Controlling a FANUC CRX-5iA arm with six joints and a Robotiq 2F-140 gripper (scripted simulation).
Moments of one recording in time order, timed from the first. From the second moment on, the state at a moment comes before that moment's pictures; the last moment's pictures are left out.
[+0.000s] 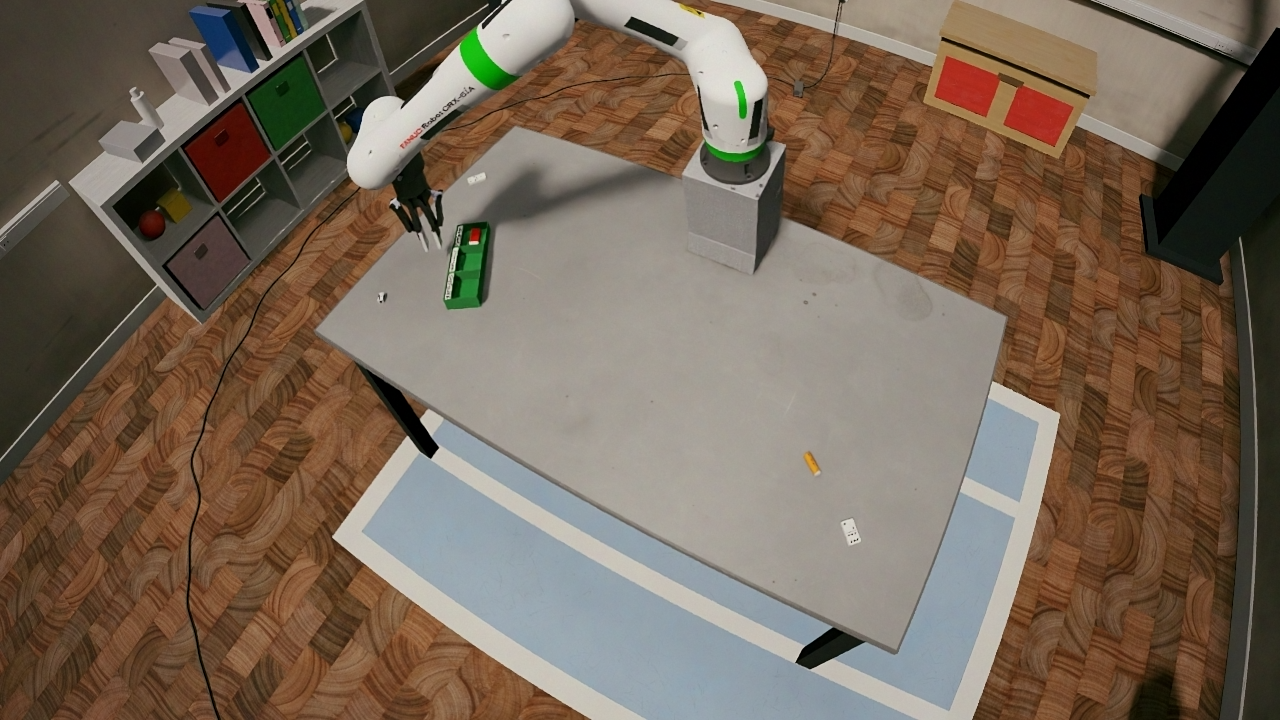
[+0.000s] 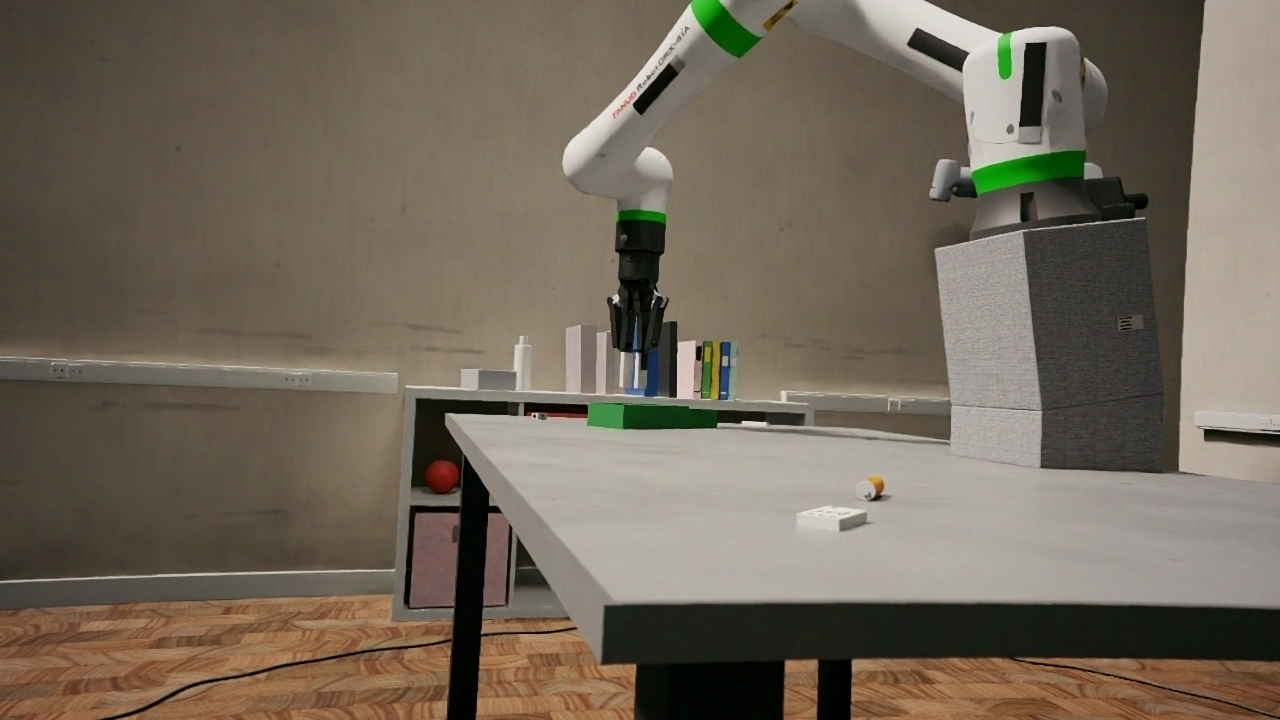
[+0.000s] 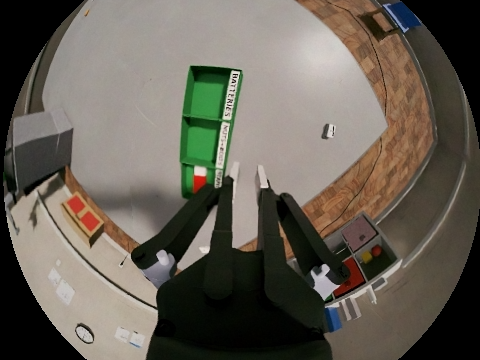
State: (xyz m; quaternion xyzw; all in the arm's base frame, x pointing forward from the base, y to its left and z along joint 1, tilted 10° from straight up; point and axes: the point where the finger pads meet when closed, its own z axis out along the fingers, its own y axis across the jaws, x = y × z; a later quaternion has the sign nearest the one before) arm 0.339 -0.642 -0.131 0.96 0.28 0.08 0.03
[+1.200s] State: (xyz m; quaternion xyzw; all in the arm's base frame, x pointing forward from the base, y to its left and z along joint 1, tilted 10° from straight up) arm 0.495 -0.729 -0.097 0.96 0.28 0.08 0.03
